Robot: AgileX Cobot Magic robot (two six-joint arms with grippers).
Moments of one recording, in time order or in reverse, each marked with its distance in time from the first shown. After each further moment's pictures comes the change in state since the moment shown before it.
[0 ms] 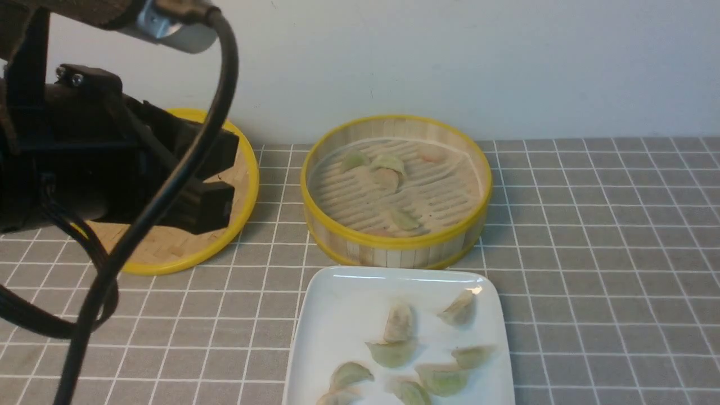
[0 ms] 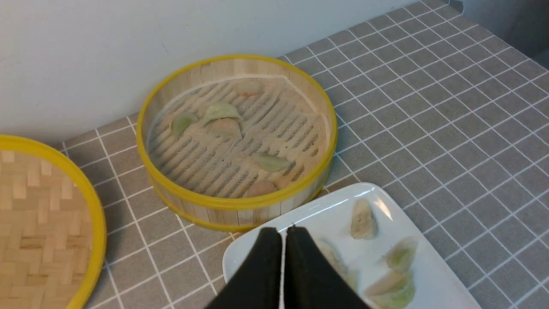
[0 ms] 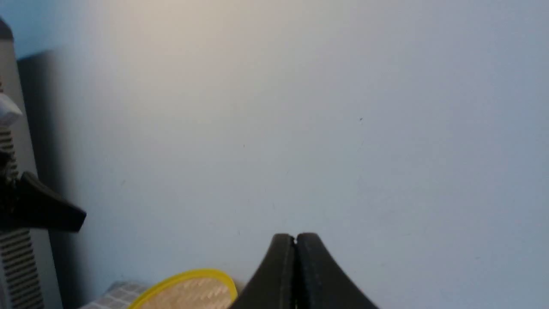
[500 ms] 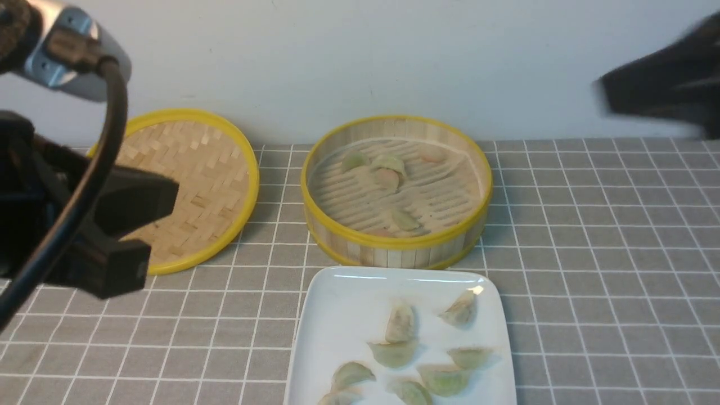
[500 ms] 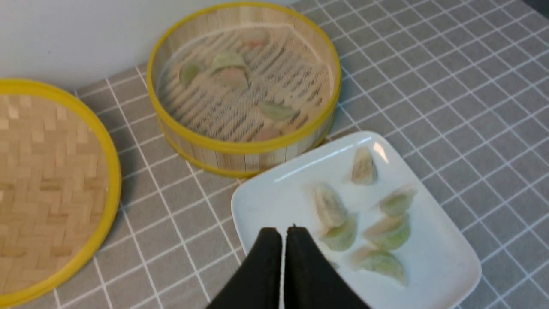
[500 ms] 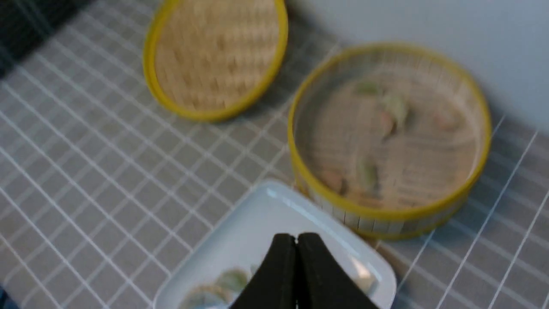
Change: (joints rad) right arm 0.000 0.942 -0.809 0.333 0.613 -0.318; left arm 0.000 -0.108 -0.001 -0.001 0.160 0.000
